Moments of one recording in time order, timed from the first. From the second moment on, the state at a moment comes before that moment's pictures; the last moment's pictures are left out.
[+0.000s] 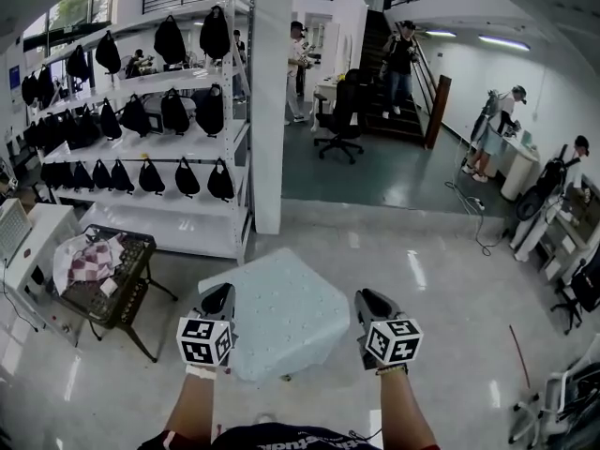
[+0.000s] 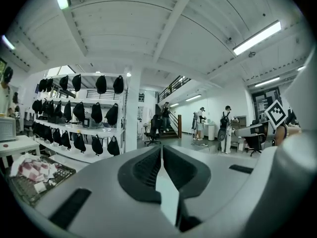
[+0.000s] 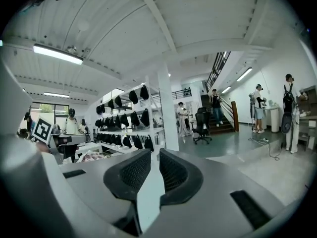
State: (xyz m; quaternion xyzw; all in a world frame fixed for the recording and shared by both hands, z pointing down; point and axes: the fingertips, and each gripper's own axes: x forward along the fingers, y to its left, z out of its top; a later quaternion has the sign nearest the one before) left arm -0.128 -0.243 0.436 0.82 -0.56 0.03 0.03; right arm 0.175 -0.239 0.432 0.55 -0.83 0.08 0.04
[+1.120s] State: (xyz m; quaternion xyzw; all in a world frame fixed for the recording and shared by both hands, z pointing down) left arm -0.137 -0.220 0.405 0.82 -0.57 -0.02 0.03; right arm 0.163 -0.223 0.400 0.57 -0.82 0.03 0.04
